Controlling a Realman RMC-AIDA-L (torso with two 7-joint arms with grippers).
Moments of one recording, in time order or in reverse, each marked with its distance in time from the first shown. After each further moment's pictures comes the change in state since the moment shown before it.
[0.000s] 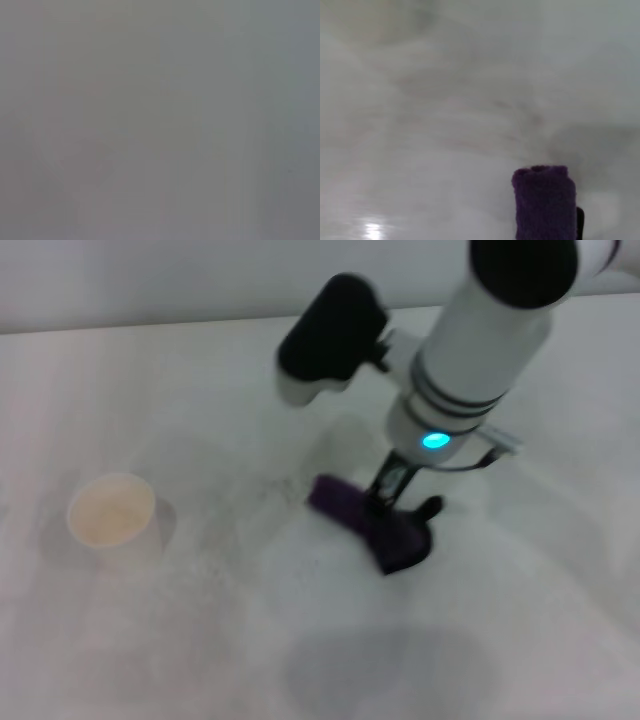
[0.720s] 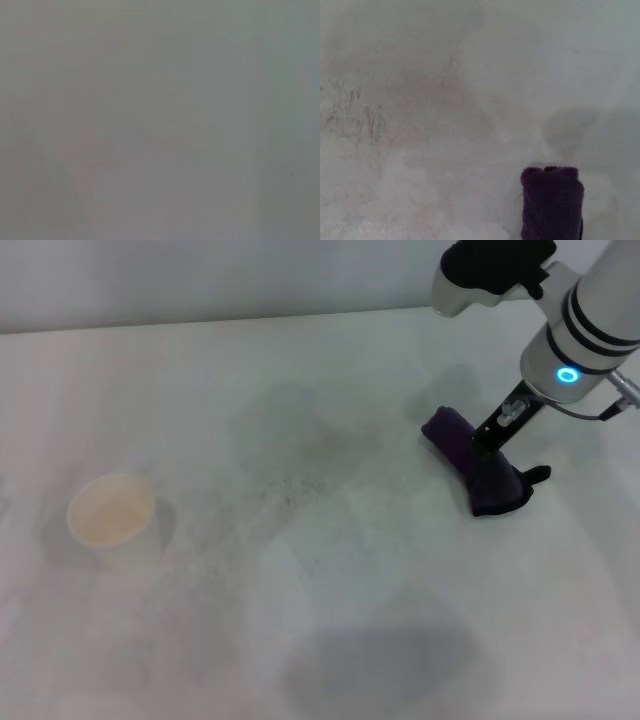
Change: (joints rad) left arm -0.020 -0.002 -0.001 -0.002 -0.016 -0.012 0.000; right arm -0.111 -0.007 0.448 0.037 -0.236 0.055 -0.153
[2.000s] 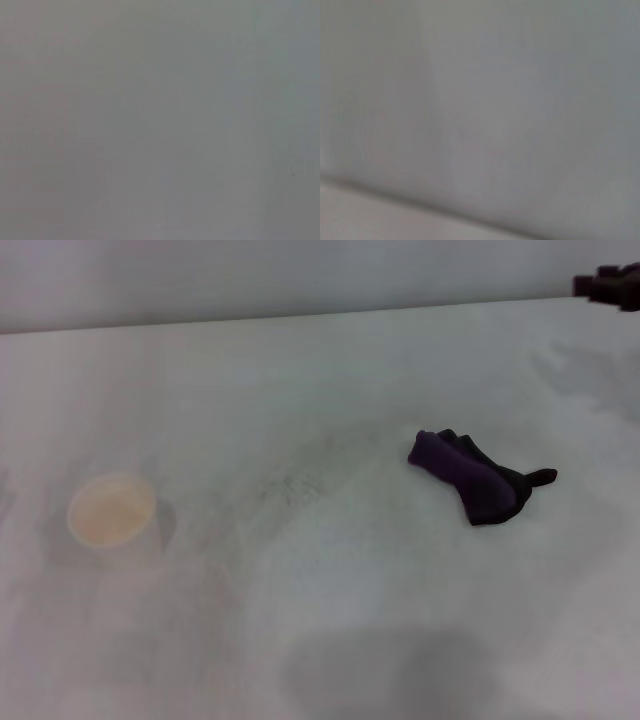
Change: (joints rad) left arm -0.026 -0.006 0.004 -0.021 -0.023 -0.004 0.016; right arm -0.235 -0.048 0.873 0.089 0.565 -0.195 -0.874
